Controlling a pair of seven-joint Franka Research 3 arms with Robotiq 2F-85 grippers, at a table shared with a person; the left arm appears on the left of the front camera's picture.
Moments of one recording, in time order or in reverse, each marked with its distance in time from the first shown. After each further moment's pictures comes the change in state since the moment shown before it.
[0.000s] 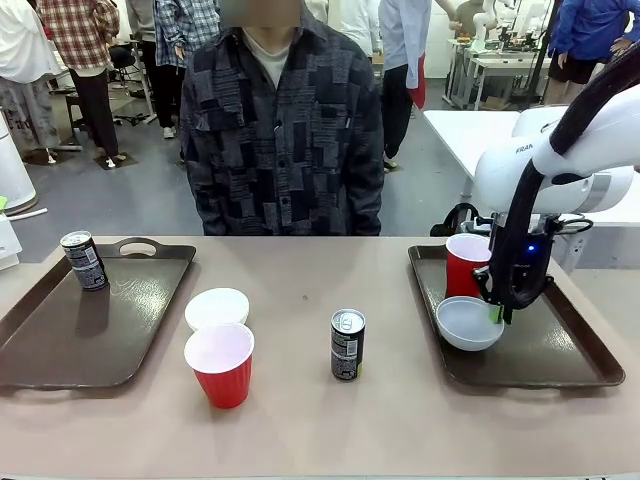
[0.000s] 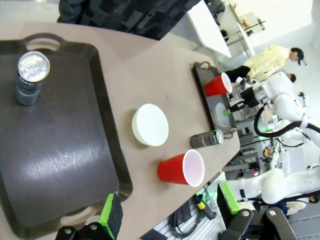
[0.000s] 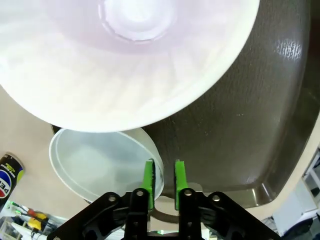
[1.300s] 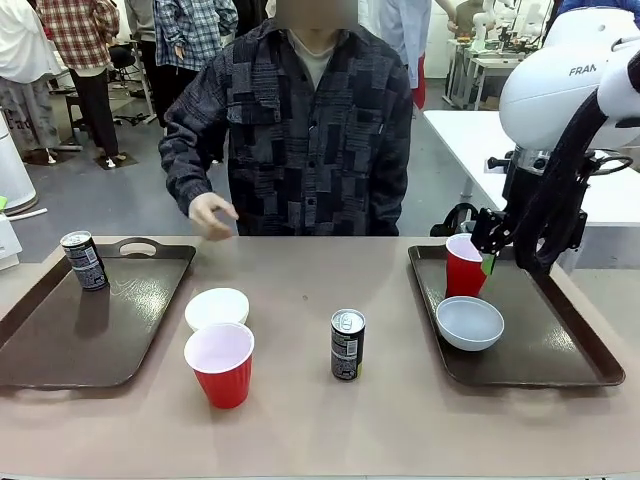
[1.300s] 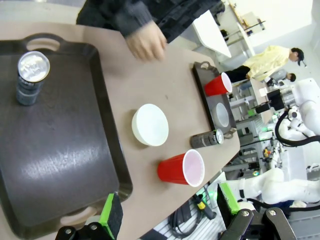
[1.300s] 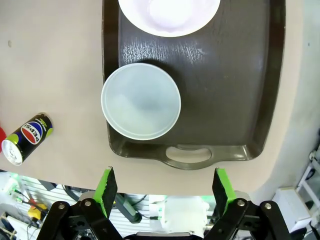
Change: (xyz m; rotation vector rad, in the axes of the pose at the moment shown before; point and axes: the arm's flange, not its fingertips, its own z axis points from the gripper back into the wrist) left arm 0.000 0.000 0.000 0.000 0.000 0.000; right arm -0.068 0.022 0.107 -0.014 -0.123 0.043
